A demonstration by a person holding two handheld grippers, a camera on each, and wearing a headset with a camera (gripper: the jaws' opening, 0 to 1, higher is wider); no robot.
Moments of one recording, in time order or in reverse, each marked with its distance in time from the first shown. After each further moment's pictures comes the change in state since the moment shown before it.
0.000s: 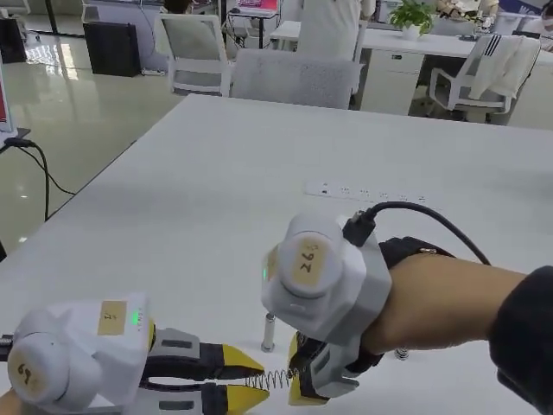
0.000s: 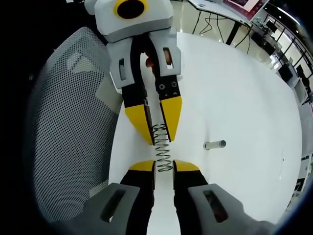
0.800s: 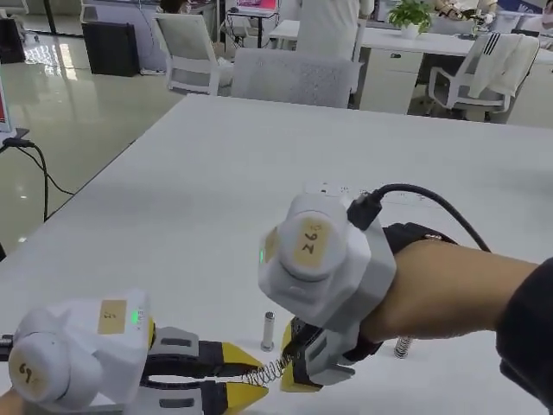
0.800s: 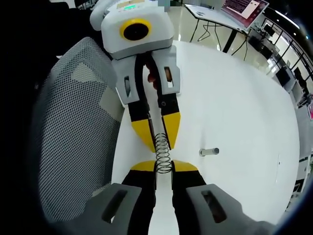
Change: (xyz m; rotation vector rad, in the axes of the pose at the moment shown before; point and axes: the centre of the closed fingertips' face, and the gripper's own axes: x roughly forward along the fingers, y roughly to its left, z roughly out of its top) left arm 0.002 0.001 -0.004 -0.003 0.014 0.004; right arm -0.018 0.000 0.018 -0.007 -0.055 -0.021
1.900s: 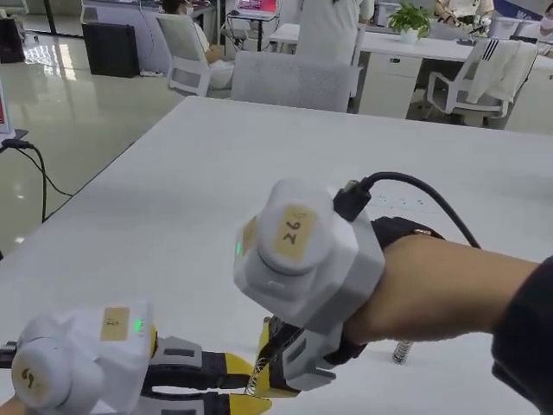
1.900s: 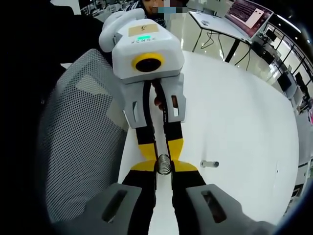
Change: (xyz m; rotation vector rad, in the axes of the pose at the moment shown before) left arm 0.003 -0.006 0.000 -0.030 -0.018 -0.028; right arm -0.005 0.008 0.024 -0.024 -0.028 0.011
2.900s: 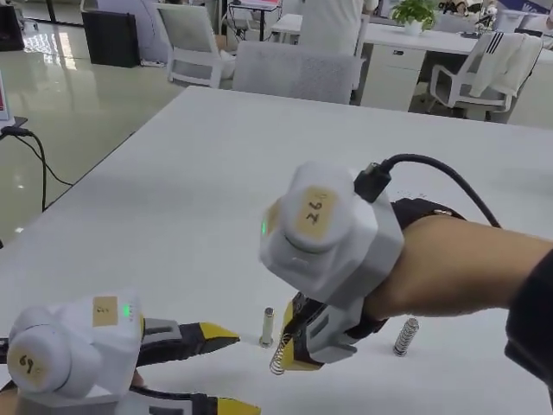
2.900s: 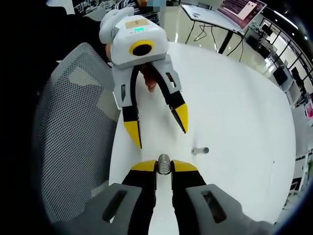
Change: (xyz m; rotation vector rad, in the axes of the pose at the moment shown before) left arm -0.010 0.022 -0.021 -0.092 0.031 0.121; right arm -0.008 -0.020 -0.024 0.031 0.051 -0.043
